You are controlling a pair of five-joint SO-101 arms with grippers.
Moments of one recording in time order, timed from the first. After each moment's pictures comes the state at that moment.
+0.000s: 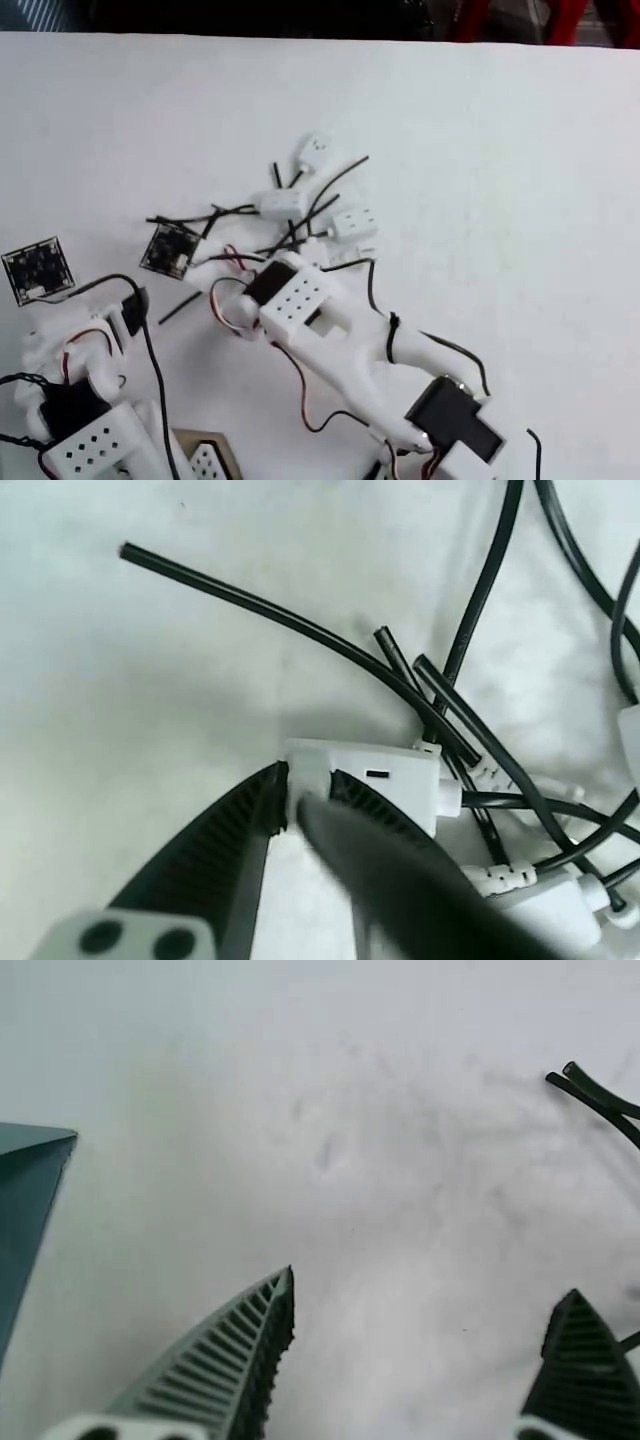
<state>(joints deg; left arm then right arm) -39.9 -87.0 80.2 65.4 -10.0 -50.8 -0.1 31.5 50.2 24.7</state>
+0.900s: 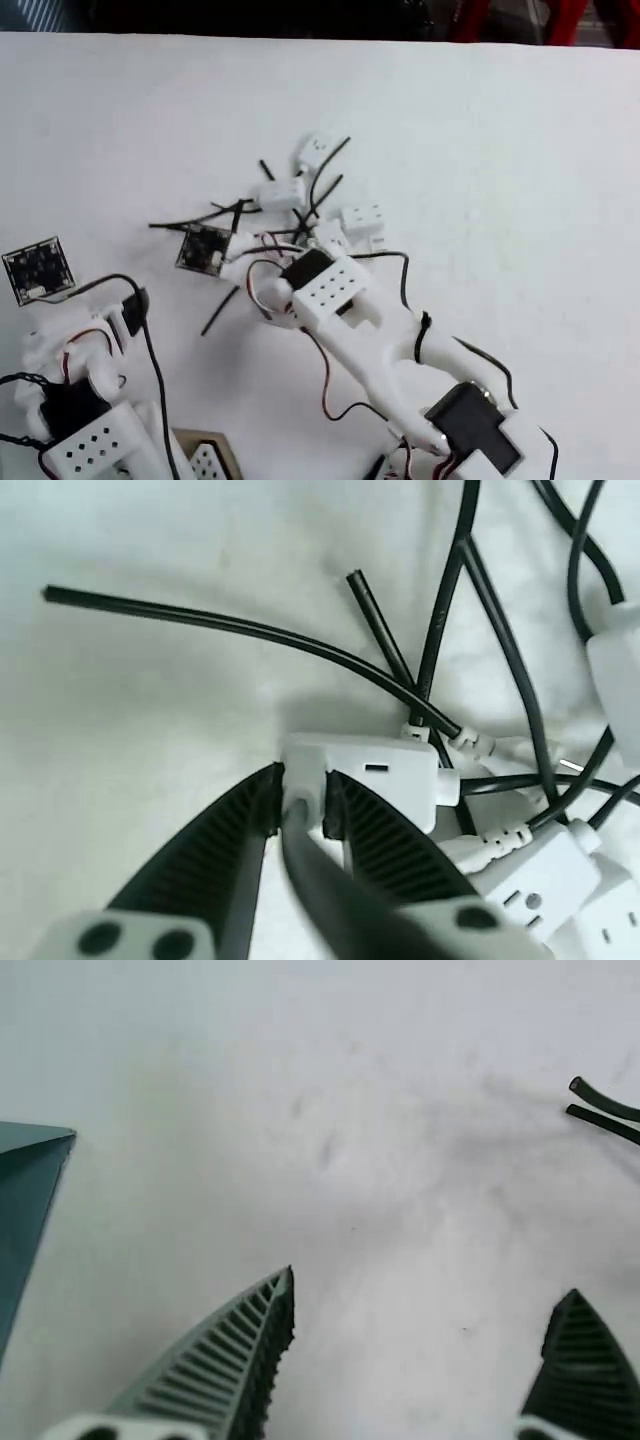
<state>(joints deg) -39.9 -87.0 80.4 65.4 -10.0 -41.9 -4.0 37.7 50.5 38.8</state>
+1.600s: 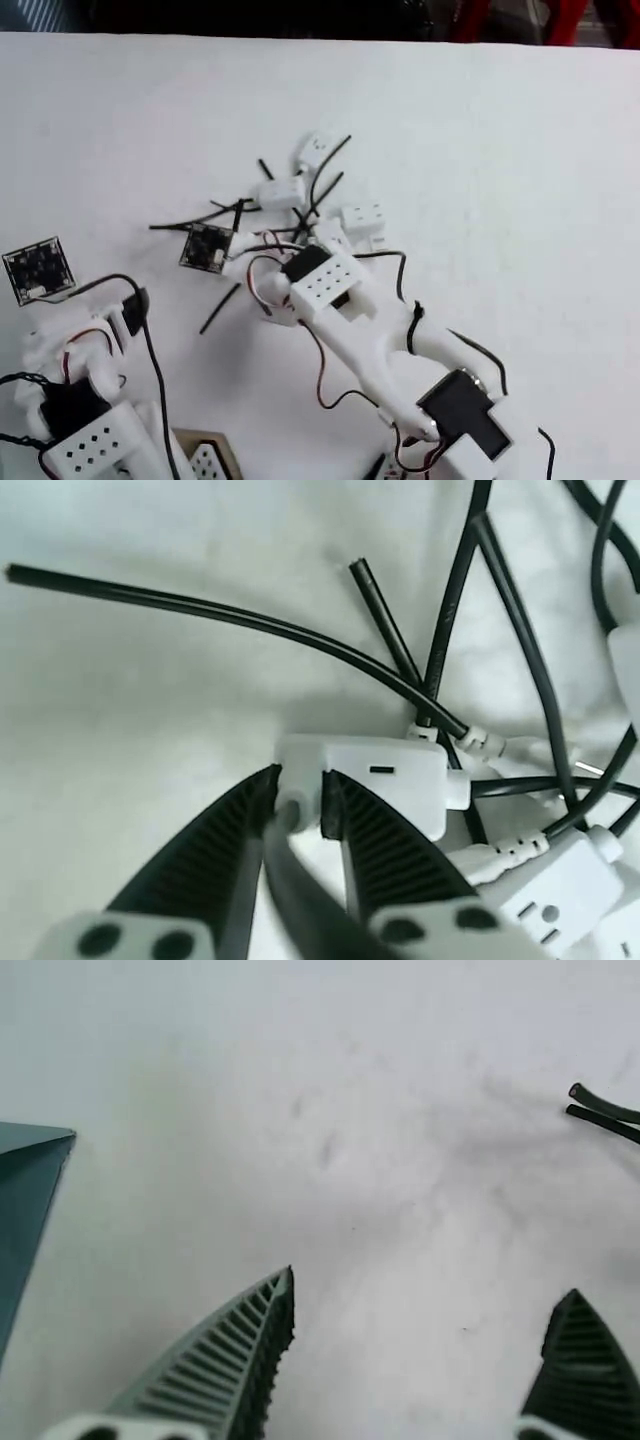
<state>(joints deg) -39.9 -87.0 80.4 65.4 -10.0 -40.1 0.9 36.6 49.5 39.3</state>
